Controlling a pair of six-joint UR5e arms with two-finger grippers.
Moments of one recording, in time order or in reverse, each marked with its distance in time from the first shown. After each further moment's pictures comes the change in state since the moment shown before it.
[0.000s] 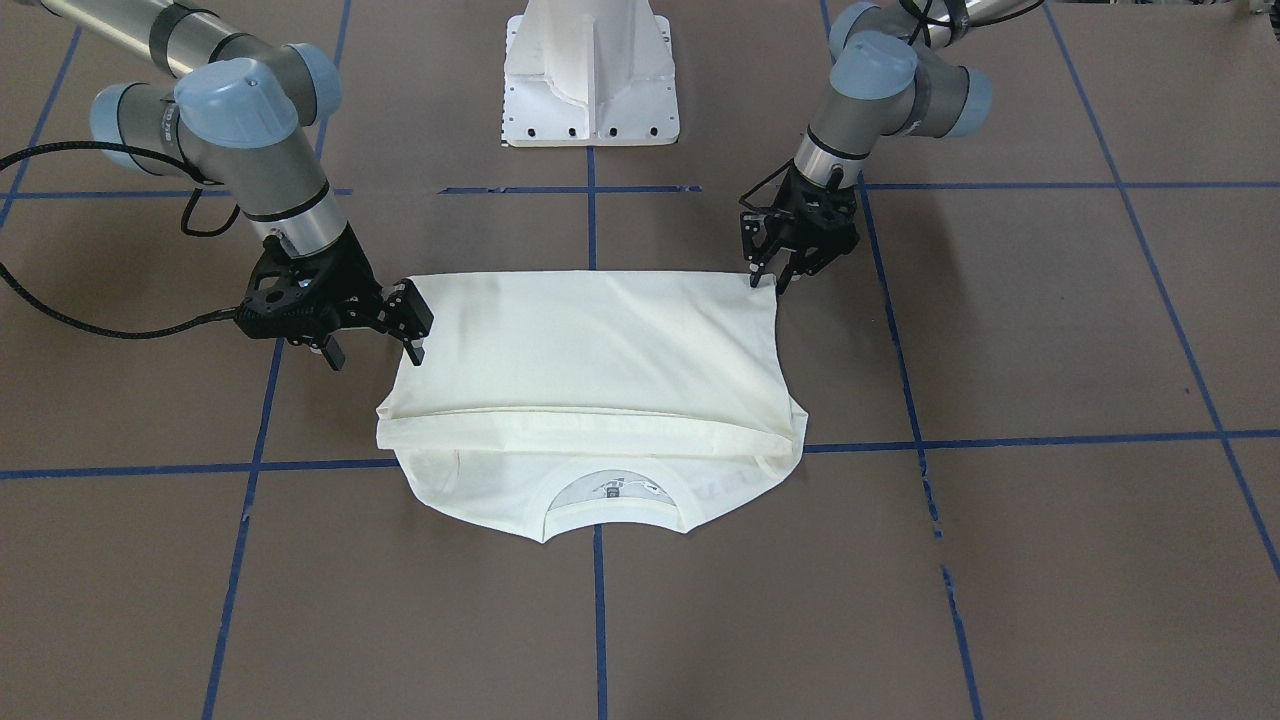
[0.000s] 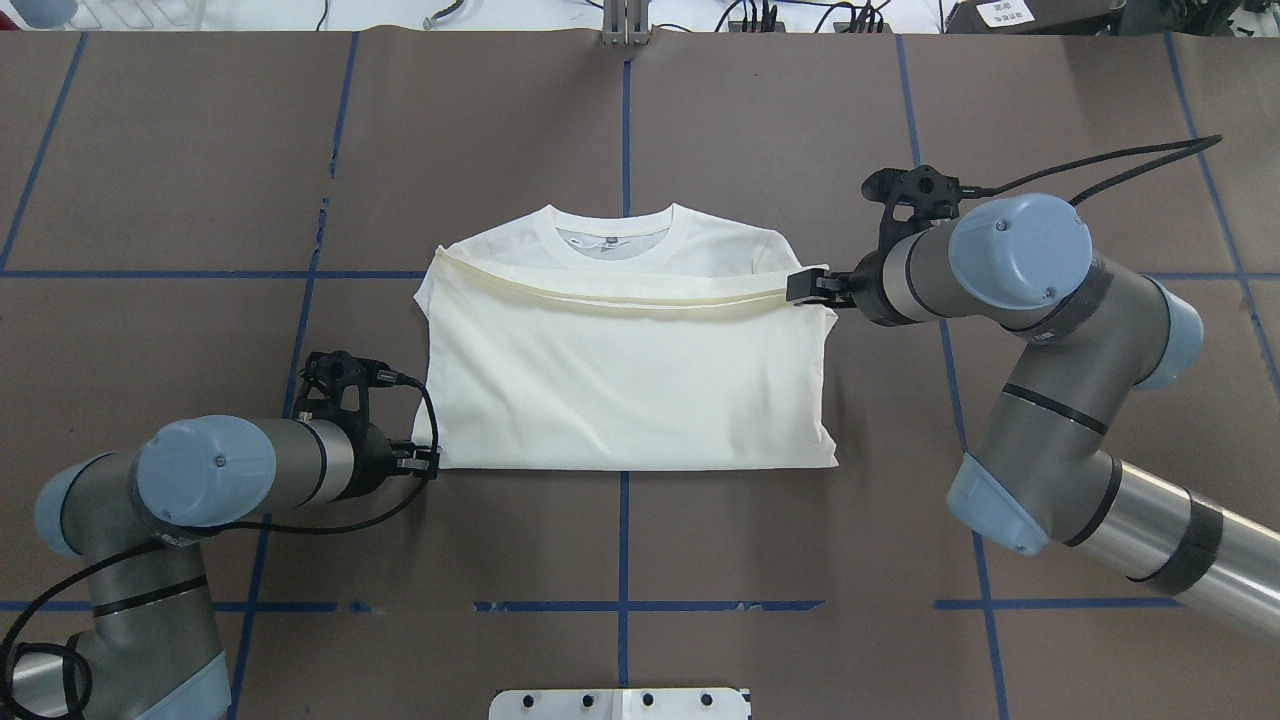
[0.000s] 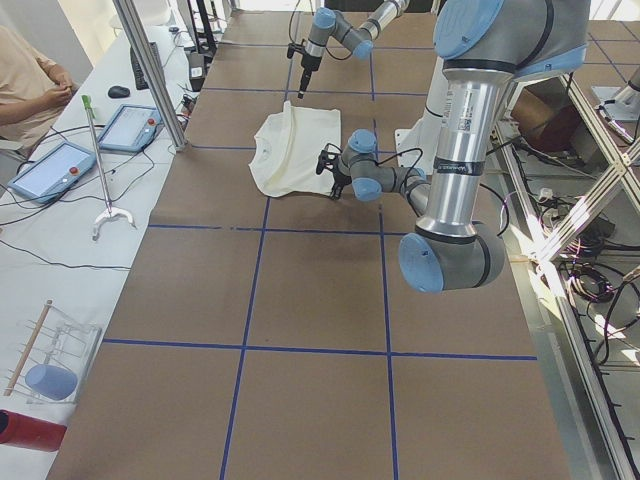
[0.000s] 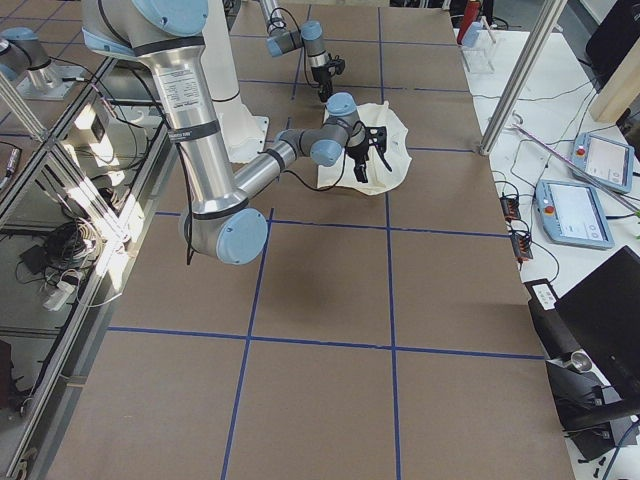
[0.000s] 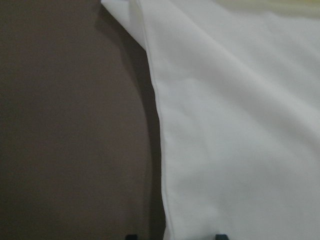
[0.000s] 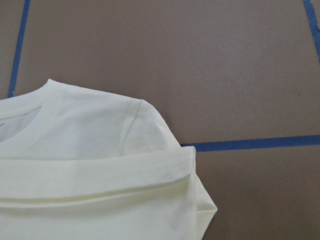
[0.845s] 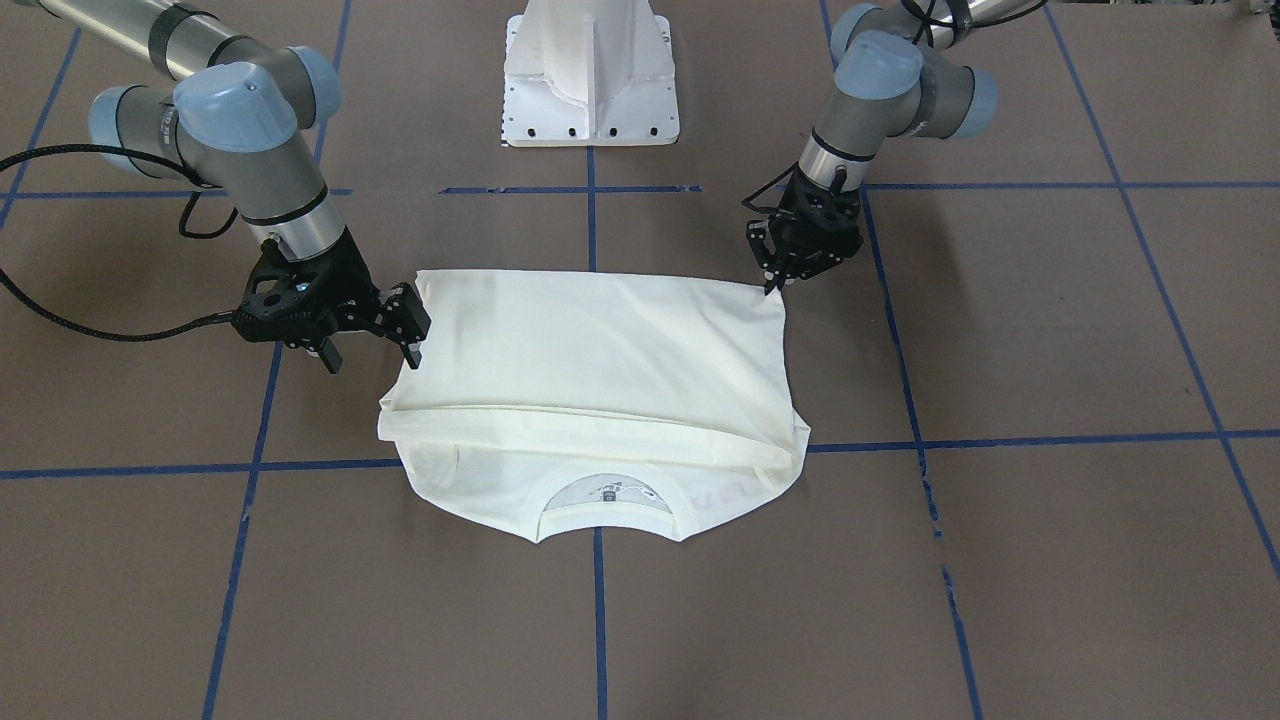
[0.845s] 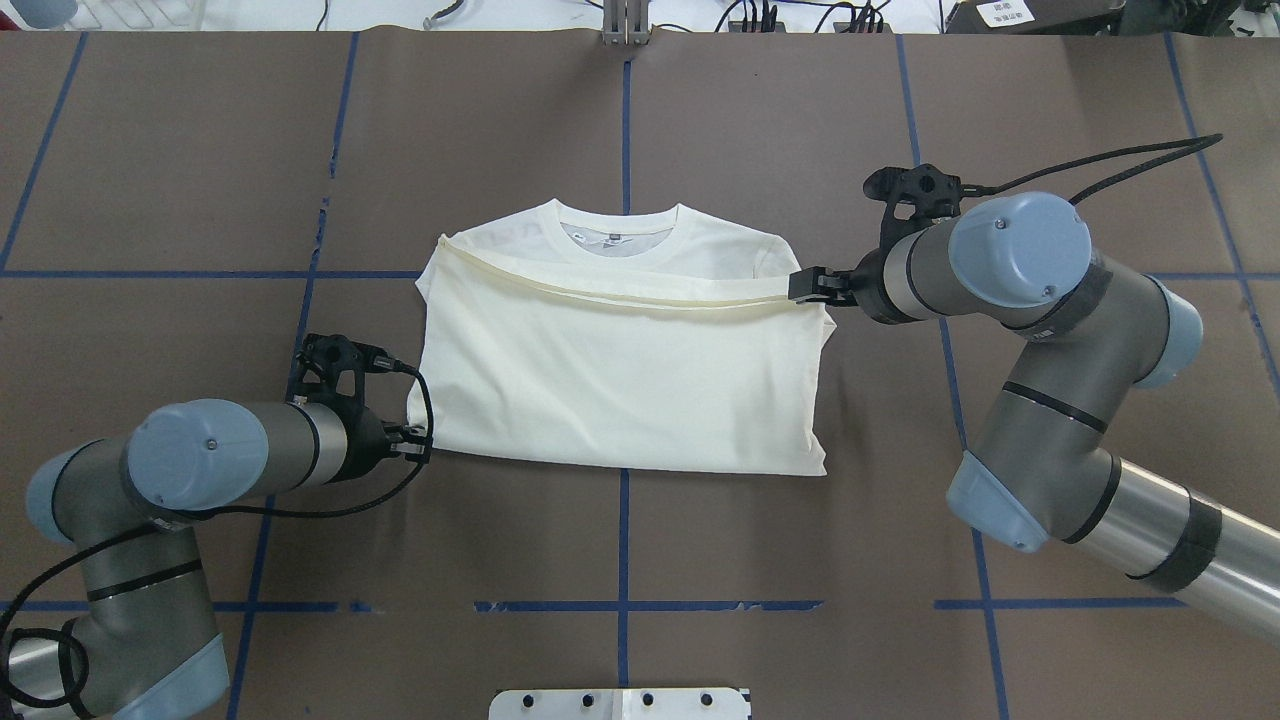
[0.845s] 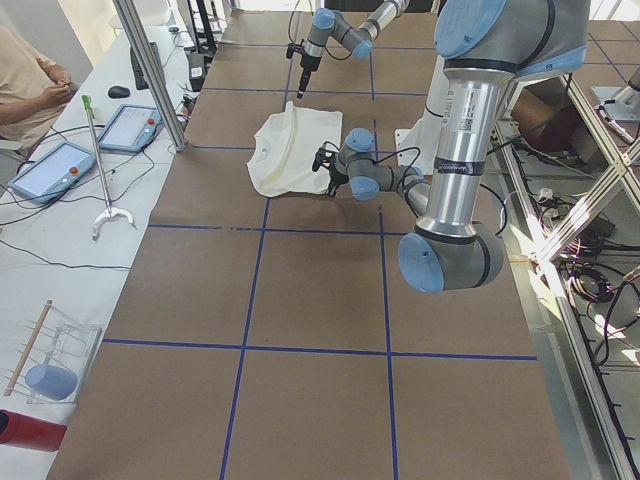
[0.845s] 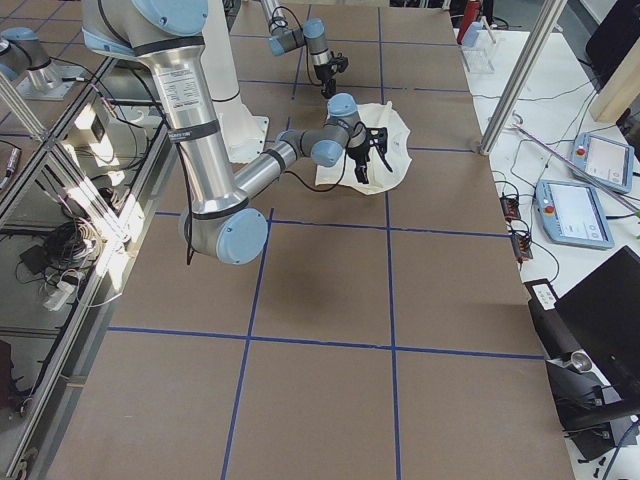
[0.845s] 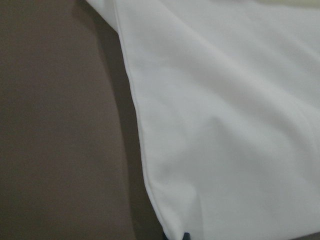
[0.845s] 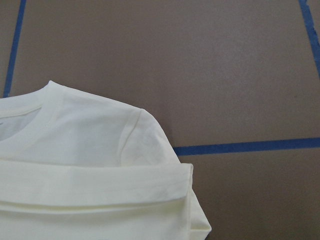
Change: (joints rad) left arm -0.072 -0.002 0.008 0.006 0.011 0.142; right arm 0.003 0.001 -0.007 0.000 -0.002 -0.002
